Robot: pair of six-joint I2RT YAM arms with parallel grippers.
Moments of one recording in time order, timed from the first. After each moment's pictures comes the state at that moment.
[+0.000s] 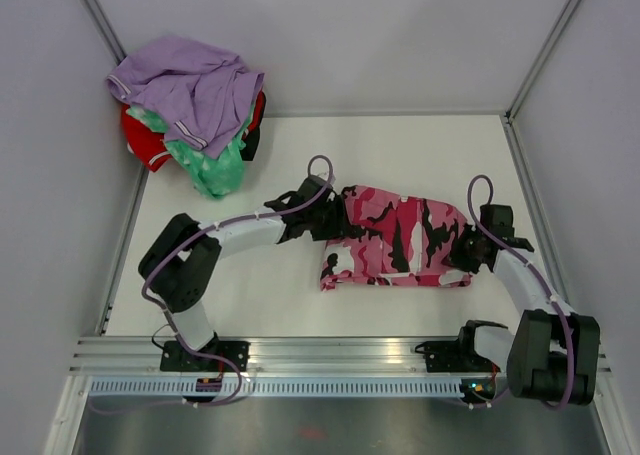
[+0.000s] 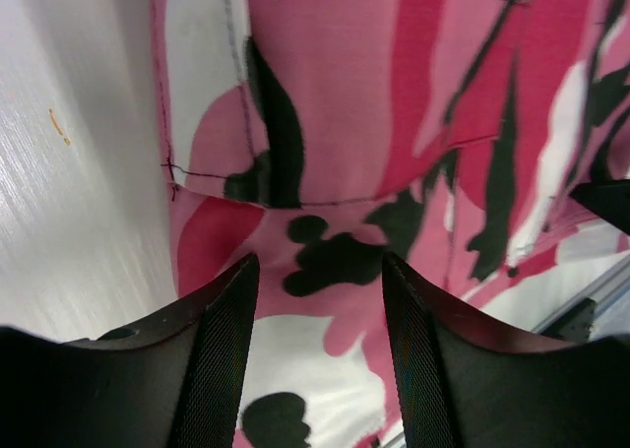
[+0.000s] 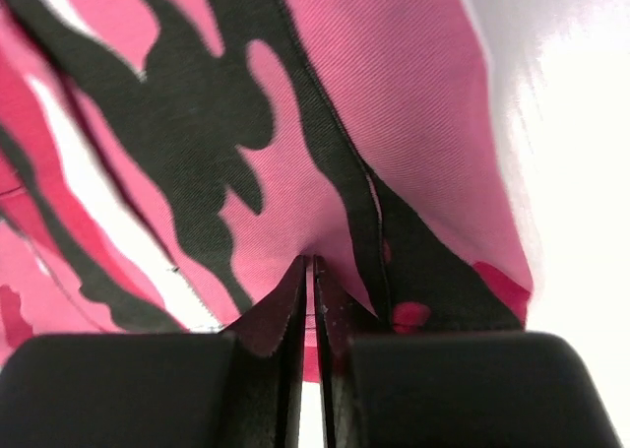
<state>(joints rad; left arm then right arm) -0.74 1.73 1.07 -0.13 0.12 -0.75 -0.13 1.12 0.55 -0.51 -0.21 0.48</state>
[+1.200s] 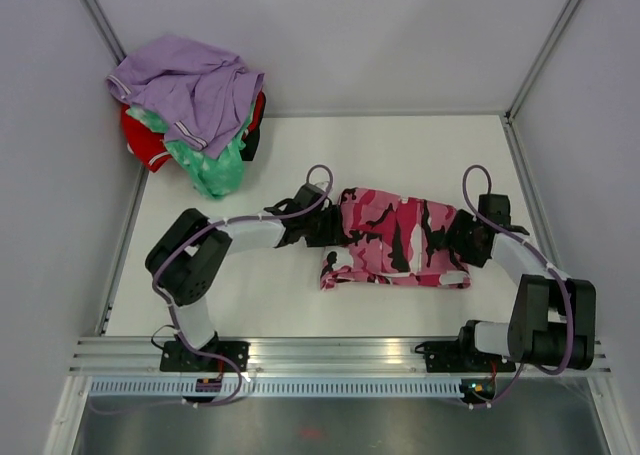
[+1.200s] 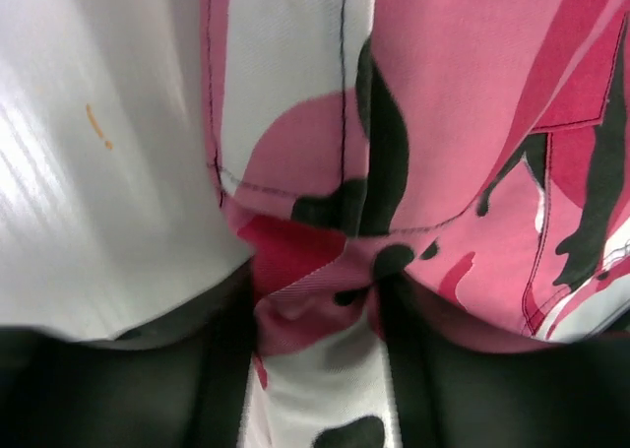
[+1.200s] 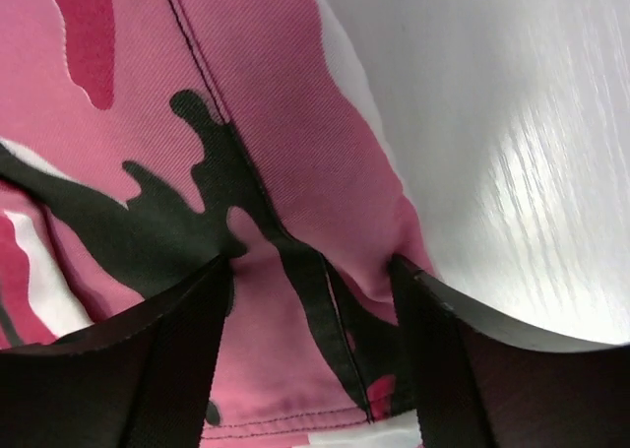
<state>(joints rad) -0.71 1.80 0.99 -0.05 0.15 -0.67 -0.13 1.31 0.62 -0.41 -0.09 0.43</state>
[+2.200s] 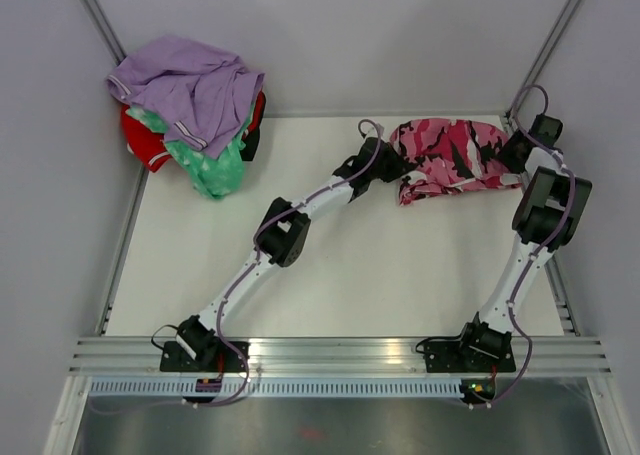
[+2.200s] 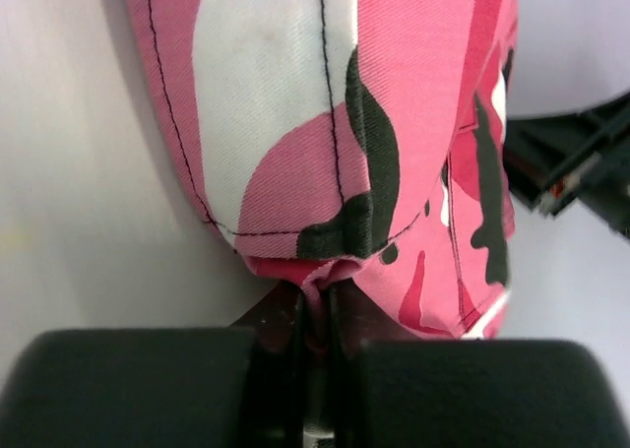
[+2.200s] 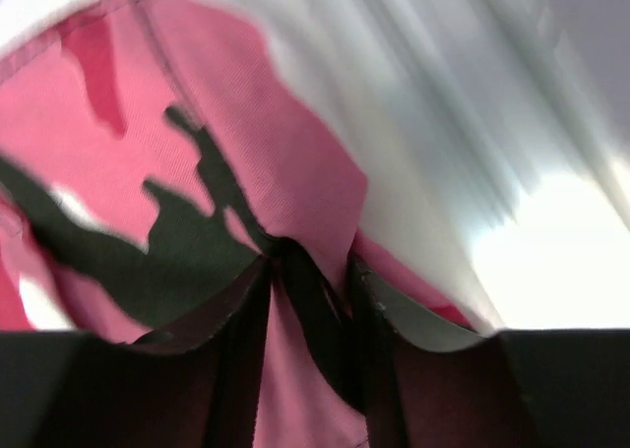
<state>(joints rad) -0.72 2.90 2.53 0.02 0.14 -1.02 -0.40 2.28 1.69 -0.19 -0.13 0.35</state>
